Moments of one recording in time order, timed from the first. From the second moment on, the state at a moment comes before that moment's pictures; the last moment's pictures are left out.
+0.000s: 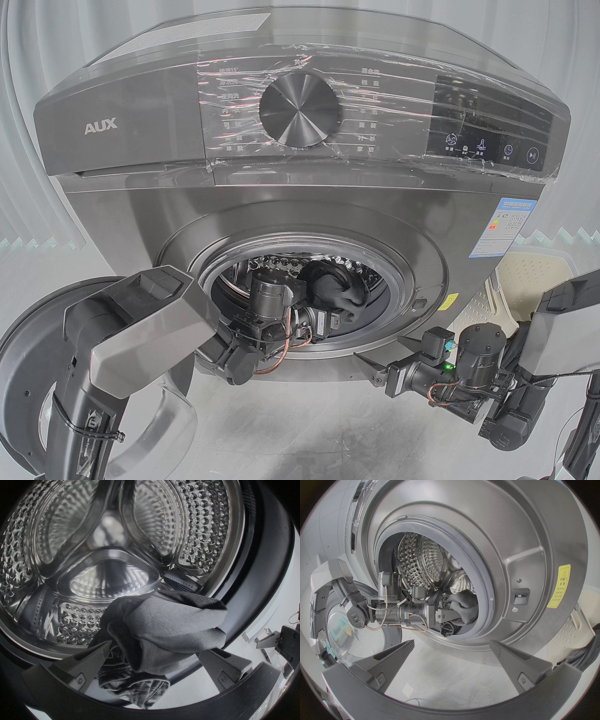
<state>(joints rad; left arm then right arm) -0.60 2.46 -1.27 -0.89 -0.04 -0.16 0.65 2.11 -0.31 -1.55 -0.09 0.24</state>
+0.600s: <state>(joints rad) -0.59 2.60 -1.48 -0.94 0.04 -0.16 0.65 2.12 -0.31 -1.55 -0.09 0.24</state>
